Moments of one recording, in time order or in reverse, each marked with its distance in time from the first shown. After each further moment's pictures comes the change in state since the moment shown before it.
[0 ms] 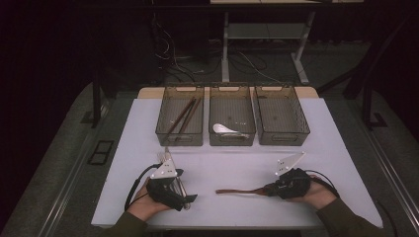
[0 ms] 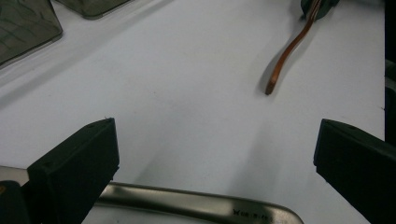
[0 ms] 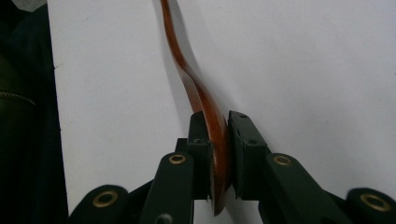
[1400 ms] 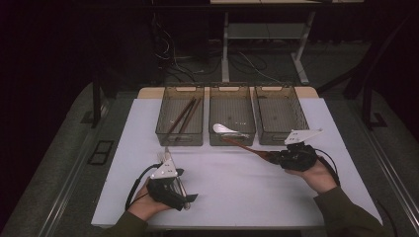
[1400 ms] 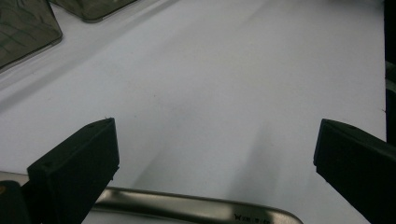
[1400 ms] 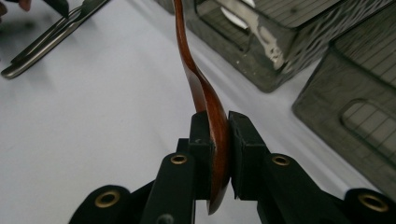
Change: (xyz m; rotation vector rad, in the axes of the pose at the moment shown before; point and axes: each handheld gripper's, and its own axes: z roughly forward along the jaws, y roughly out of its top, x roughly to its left) left arm 0.001 0.000 0.002 -0.011 -0.001 0.009; right arm -0.029 0.034 -0.041 -0.235 -0.247 0.187
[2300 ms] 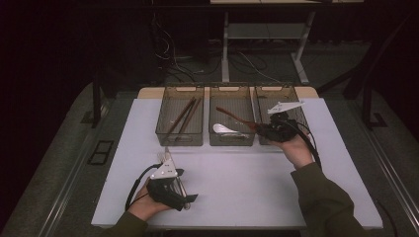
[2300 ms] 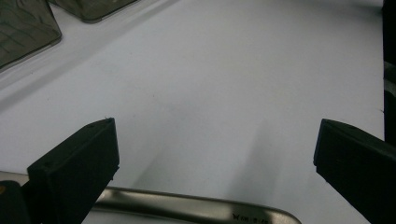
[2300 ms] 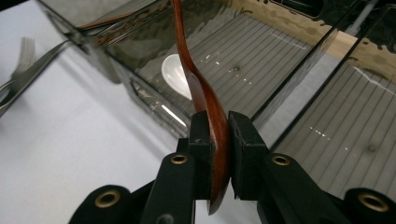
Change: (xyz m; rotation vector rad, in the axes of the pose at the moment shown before) left arm -0.001 0.000 -0.001 -0.002 -0.001 -0.006; right arm -0.016 0.074 0.031 -0.029 -0.173 0.091
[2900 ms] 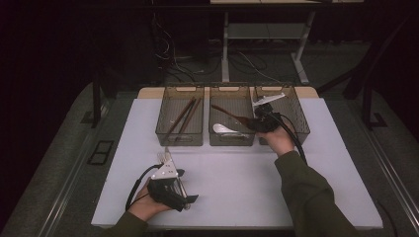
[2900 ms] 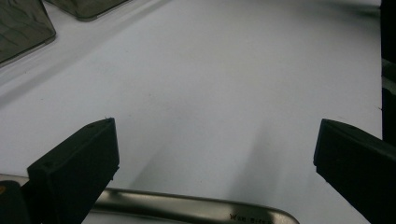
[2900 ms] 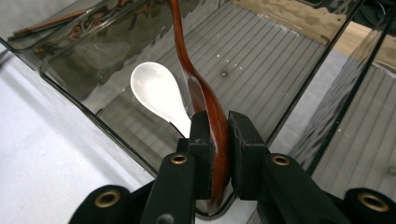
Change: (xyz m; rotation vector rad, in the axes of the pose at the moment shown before) left arm -0.001 0.000 0.002 0.006 -0.009 0.002; right arm -0.006 0.019 0.052 0.071 -0.049 0.044
